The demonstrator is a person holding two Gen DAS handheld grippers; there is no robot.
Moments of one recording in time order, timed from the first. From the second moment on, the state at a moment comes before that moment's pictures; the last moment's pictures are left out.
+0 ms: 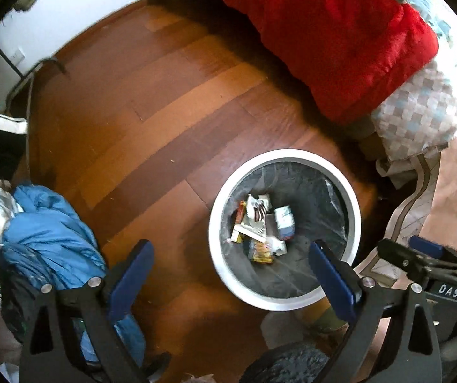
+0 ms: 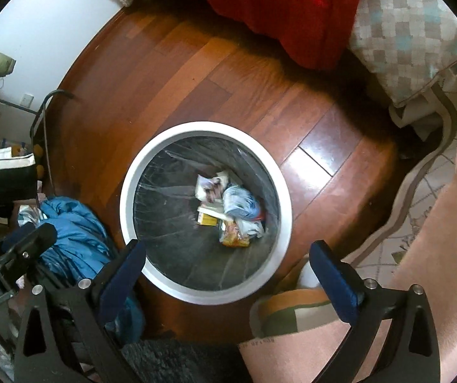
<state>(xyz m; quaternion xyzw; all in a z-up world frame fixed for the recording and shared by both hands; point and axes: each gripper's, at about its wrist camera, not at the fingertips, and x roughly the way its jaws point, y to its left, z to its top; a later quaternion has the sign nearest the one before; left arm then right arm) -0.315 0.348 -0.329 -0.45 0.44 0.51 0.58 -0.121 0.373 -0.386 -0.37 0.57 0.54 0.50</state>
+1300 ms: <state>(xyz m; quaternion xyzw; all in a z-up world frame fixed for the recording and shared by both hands) -0.229 0.211 -0.130 -0.31 0.37 0.51 0.71 -0.038 0.181 -0.131 -0.18 0.49 0.61 0.59</state>
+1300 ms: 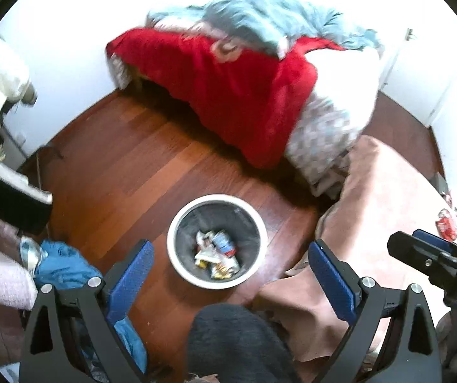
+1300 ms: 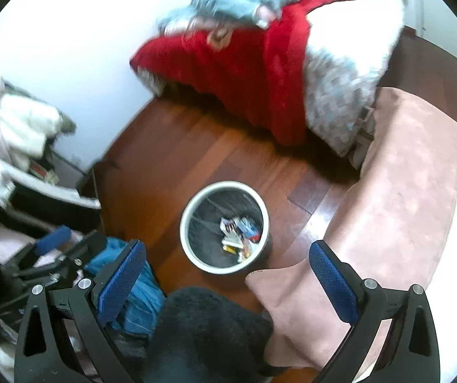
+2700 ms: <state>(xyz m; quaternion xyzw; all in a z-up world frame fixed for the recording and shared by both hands) 0.327 0.022 -0.299 -0.24 0.57 0.18 0.77 0.443 -0.140 -0.305 0.01 0.63 0.24 0.73</state>
